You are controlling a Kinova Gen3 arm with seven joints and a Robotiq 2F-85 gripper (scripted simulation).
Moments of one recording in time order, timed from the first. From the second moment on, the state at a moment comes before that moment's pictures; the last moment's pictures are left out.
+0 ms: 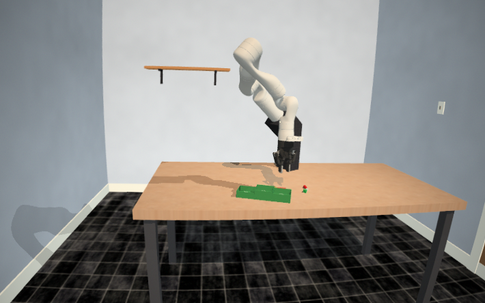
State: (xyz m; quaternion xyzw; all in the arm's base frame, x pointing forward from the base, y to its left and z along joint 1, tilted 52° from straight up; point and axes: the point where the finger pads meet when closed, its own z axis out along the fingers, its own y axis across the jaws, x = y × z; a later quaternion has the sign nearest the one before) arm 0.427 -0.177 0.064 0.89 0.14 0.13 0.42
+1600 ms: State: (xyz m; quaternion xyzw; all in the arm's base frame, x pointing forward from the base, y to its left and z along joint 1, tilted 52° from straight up) arm 0.411 -0.198 0.032 0.74 0.52 -0.09 0.43
